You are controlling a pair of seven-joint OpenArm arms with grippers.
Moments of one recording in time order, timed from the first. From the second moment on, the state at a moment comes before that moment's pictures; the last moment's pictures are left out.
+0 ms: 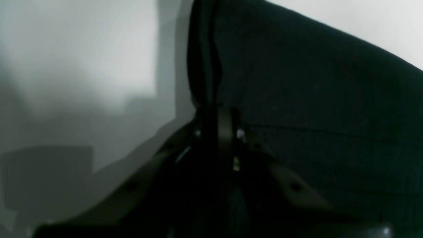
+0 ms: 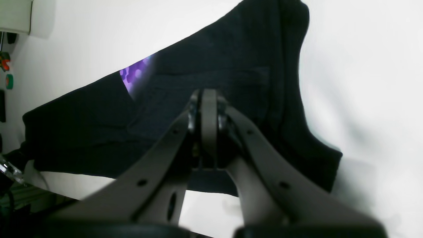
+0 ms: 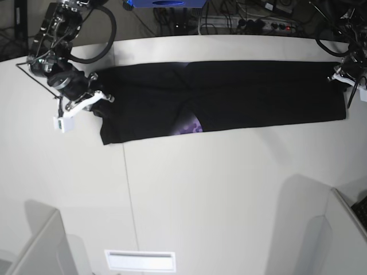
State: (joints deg) left arm 10.9 -20.5 -53.7 69.8 -27.7 -39.7 47.2; right arm -15.2 2.3 20.8 112.1 40.1 8.4 -65.7
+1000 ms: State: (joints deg) left arm 23.2 -9.8 -45.6 109.7 -25.9 -39.3 49.7; right arm -15.1 2.3 21.0 112.1 40.1 8.4 -65.7
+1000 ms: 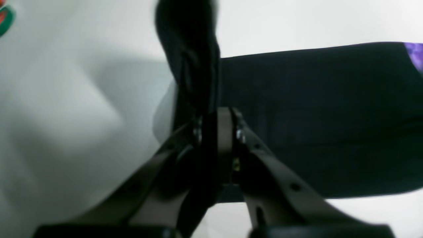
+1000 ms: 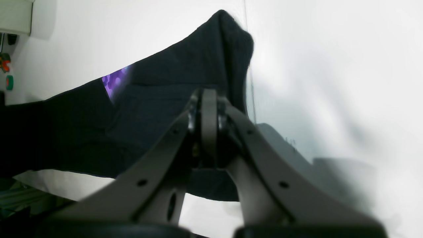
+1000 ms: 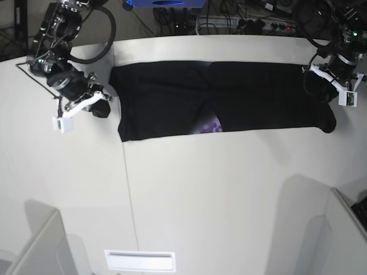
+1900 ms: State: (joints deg) left arm 24.1 -3.8 -22.5 109.6 -26.2 -35.4 49.9; right arm -15.1 2.3 21.0 112.1 40.1 8.4 -65.7
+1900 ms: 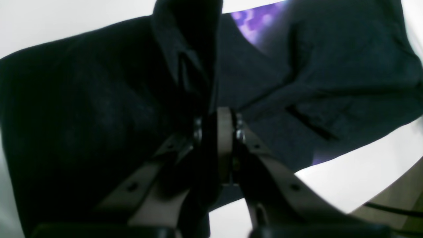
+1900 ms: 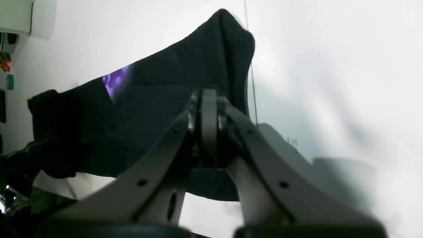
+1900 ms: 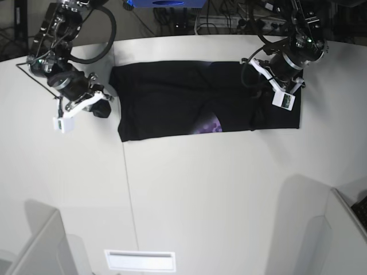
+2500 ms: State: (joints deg) left arm 22.5 -3.0 -22.4 109.1 -26.0 -35.3 49.9; right arm -15.1 2.3 21.0 112.1 40.1 8.4 -65.7
